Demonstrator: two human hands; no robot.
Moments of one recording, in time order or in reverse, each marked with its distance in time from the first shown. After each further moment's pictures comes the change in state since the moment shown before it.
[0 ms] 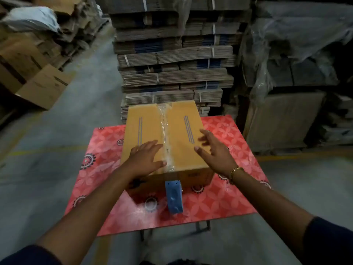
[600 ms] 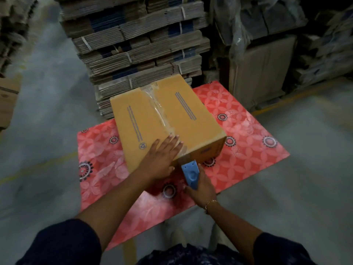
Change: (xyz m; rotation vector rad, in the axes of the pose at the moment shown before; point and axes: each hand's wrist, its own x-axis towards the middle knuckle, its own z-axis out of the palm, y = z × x) left_hand 0.030 -0.047 0.061 0.491 -0.081 0.512; right_hand -0.103 0.010 0.227 0.177 0.042 0.651
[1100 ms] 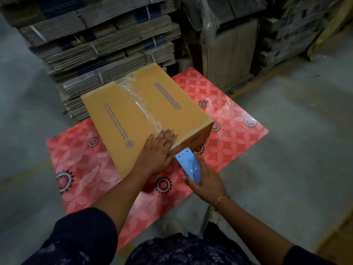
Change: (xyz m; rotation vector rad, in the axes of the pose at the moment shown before) left_hand 0.026 -0.008 0.051 -0.102 0.197 0.115; right_hand -0.047 -0.034 -0.029 -0.186 0.133 -0.042
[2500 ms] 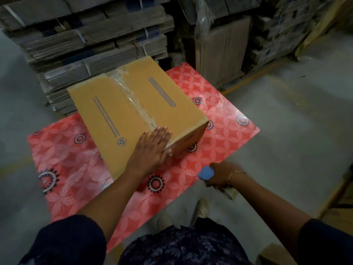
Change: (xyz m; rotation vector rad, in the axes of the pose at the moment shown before) left_hand 0.003 0.000 0.005 -0.004 0.082 -0.016; right_hand 0.041 0.017 -0.074 -0.634 -0.643 0.370
